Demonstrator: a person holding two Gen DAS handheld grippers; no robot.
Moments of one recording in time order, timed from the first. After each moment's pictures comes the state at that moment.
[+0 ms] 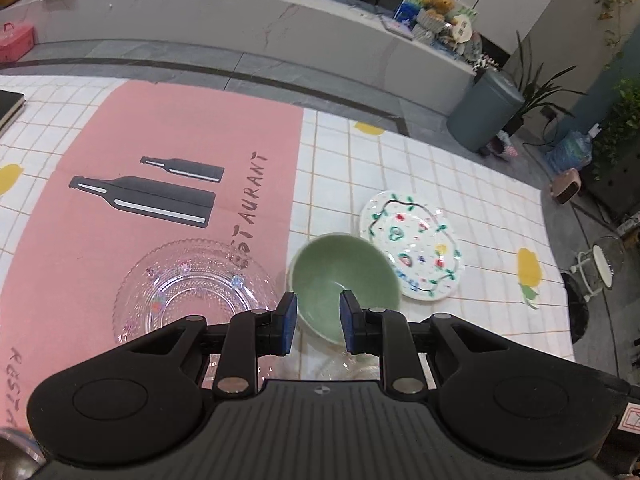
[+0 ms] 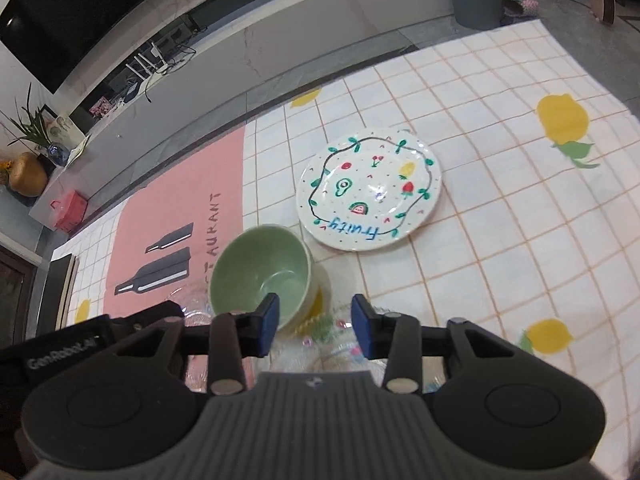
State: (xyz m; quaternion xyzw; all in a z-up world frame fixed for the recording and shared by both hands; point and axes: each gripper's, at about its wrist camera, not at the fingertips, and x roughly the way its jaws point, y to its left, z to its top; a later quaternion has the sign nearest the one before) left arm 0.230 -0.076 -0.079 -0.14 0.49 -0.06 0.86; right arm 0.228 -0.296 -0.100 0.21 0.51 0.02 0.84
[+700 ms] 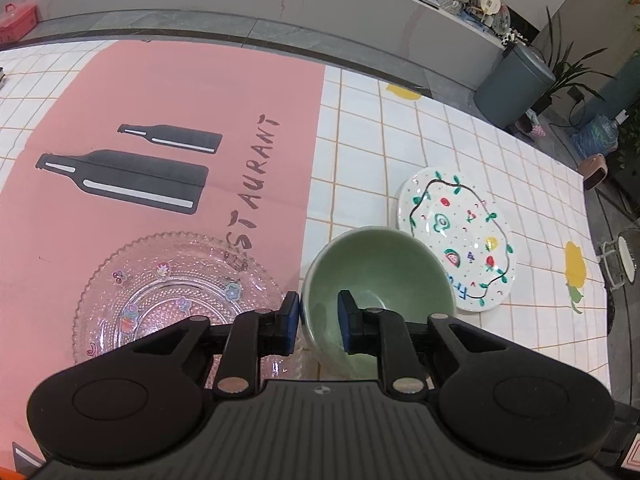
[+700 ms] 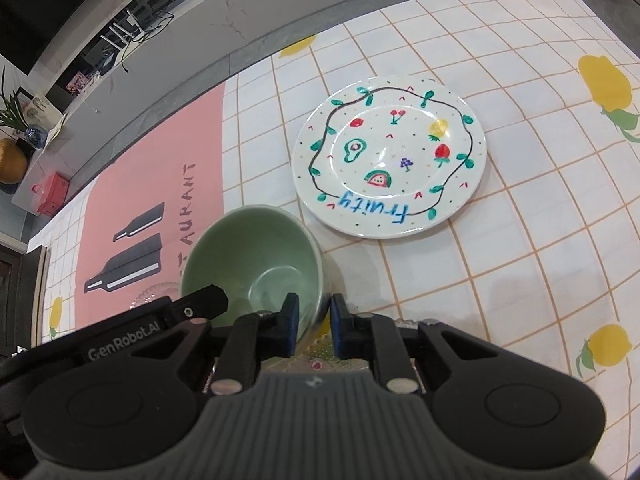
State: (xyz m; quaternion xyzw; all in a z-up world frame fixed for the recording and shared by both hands) left arm 0.271 -0.083 -0.130 -0.13 0.53 -0.04 0.84; right arm 0.268 -0.272 -0.147 0.21 0.55 0.01 0.81
